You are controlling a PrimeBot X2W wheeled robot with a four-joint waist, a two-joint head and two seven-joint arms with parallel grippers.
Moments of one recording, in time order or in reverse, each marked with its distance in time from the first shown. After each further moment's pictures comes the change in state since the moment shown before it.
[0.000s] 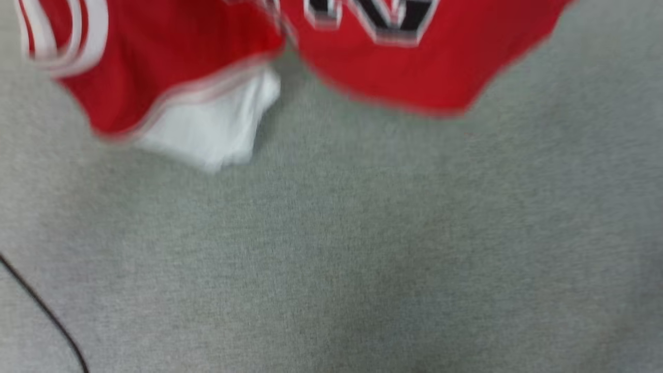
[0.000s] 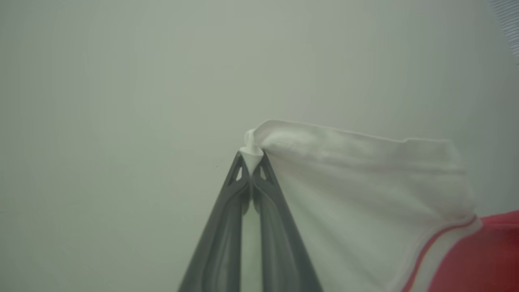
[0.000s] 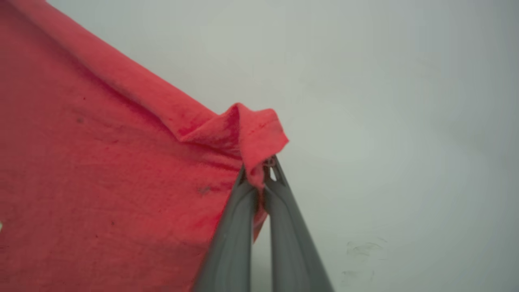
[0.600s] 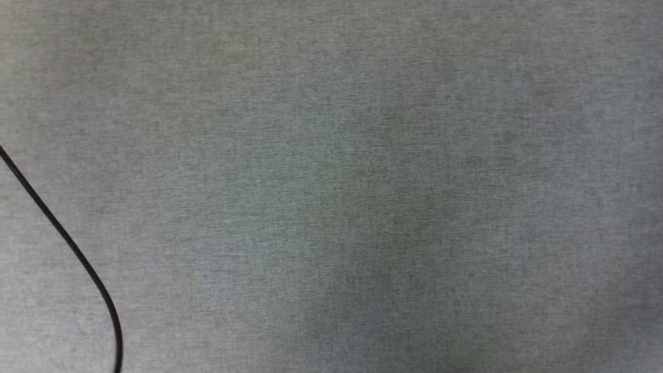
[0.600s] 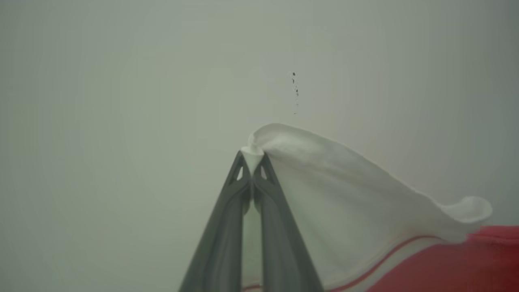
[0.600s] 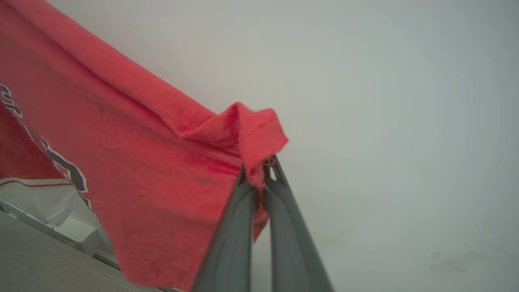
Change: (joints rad) left arm -0.421 -0.183 -0.129 0.637 0.114 -0.113 -0.274; right arm -0.395 0.141 0.120 0.613 -0.170 0.000 -0.377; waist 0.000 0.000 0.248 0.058
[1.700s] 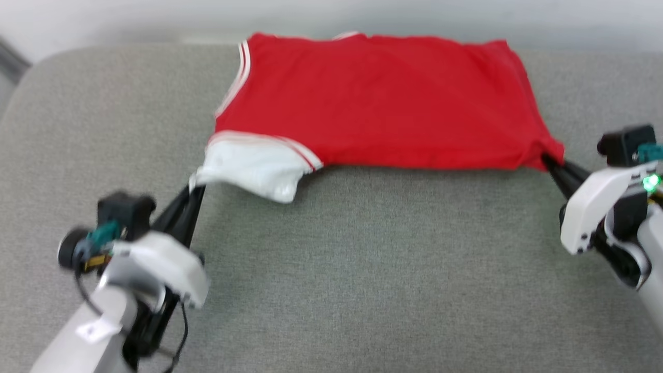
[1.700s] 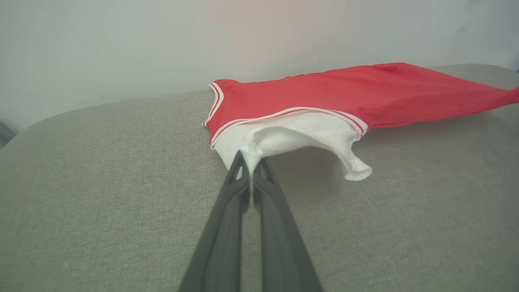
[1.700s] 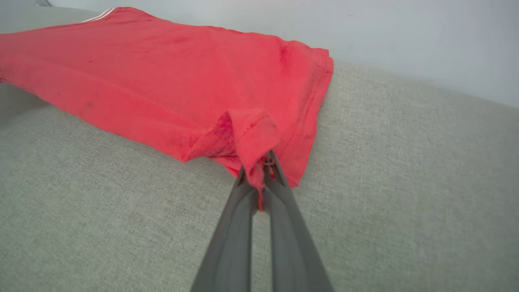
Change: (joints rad) left arm 1.414 0.011 -0.127 -0.355 -0.139 0.117 0.075; right arm 0.828 -0.110 0.323 0.166 0.403 0.000 -0.075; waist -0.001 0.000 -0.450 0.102
